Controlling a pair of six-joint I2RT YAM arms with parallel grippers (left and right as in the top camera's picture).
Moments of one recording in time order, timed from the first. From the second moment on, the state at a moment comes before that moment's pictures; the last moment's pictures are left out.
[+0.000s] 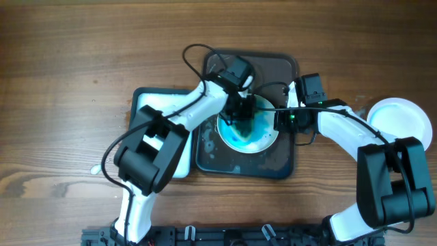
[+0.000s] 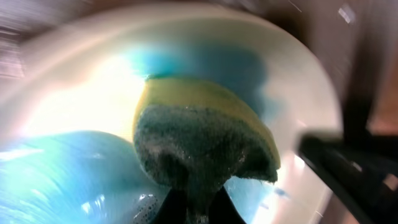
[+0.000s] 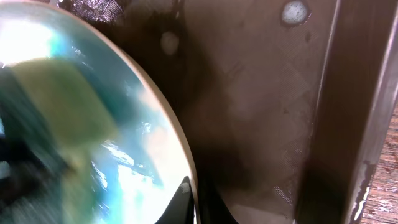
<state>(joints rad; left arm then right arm) -0.64 2.13 1.48 -0.63 0.38 -0.46 0.19 1.73 0.87 -0.42 -0.28 0.31</state>
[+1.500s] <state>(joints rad) -0.67 2.15 1.47 -0.69 0.47 -0.44 0.19 1.73 0.87 -0.42 -0.29 0.32</state>
